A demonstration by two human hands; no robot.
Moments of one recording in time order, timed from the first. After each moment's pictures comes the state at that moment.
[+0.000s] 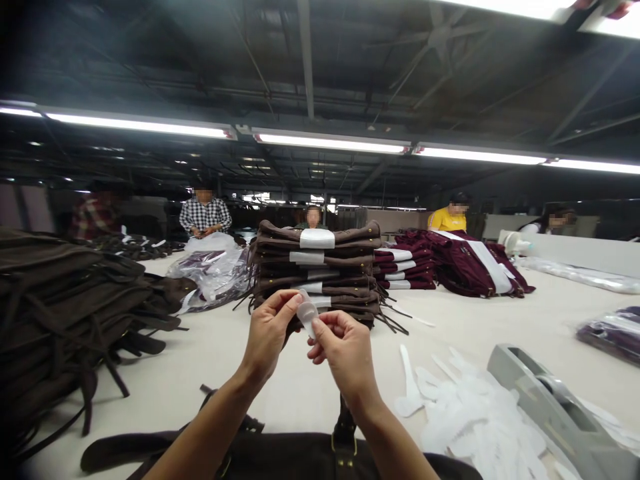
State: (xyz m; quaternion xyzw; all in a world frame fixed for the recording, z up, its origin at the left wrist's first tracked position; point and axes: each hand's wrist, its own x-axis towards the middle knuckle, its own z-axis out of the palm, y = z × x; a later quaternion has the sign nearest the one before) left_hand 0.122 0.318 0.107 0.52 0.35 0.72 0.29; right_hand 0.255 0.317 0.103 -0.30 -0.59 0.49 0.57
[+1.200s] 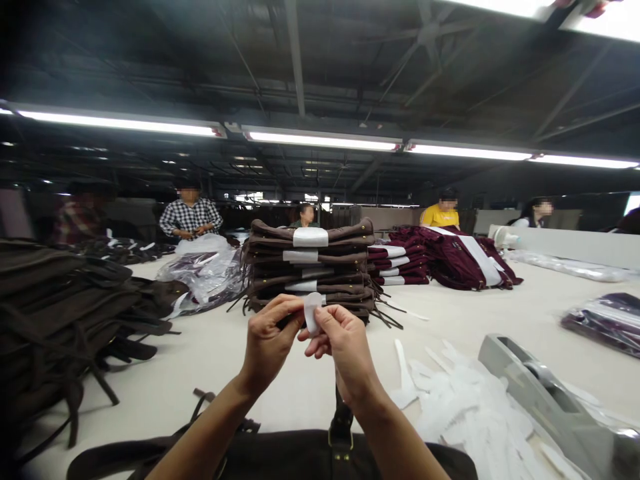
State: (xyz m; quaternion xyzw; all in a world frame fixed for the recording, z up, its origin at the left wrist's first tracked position) left_hand 0.127 0.310 0.107 0.66 0.32 0.67 0.02; right_hand 0.261 0.313 0.111 -0.23 -0.52 0.61 0.56
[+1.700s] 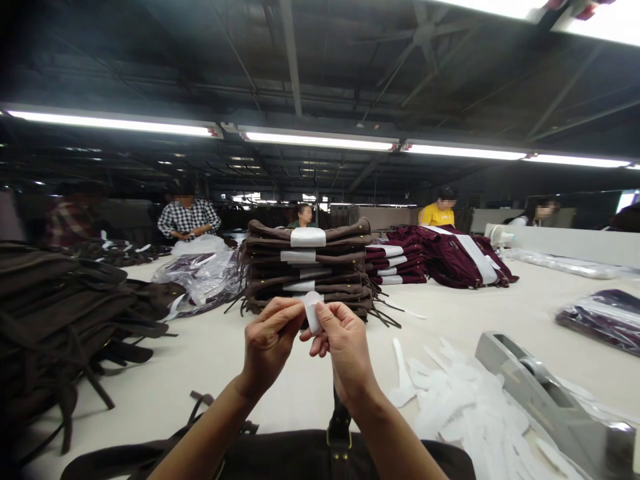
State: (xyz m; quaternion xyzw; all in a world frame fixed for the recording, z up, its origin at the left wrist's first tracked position) left_hand 0.125 0.314 0.099 0.70 0.29 0.64 -0.11; right_hand 0.260 0.314 0.109 -0.22 -0.52 0.58 0.59
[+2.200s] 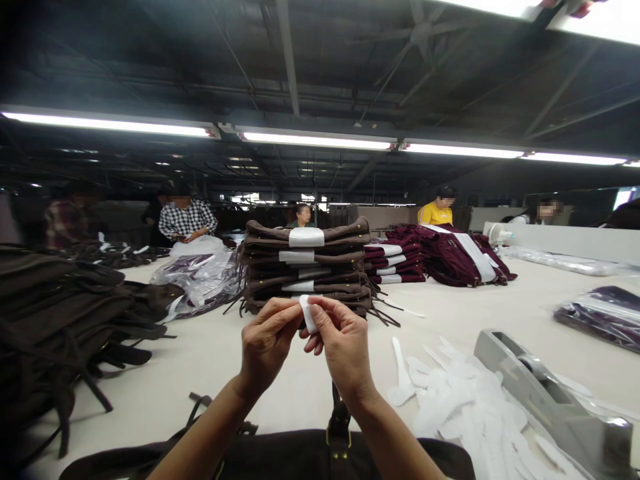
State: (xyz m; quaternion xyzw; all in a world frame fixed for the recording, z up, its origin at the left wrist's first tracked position) left_hand 0.125 0.314 0.099 0.71 0.24 0.64 -0.15; right_hand 0.261 0.313 0.109 -0.22 -0.58 0.47 0.63
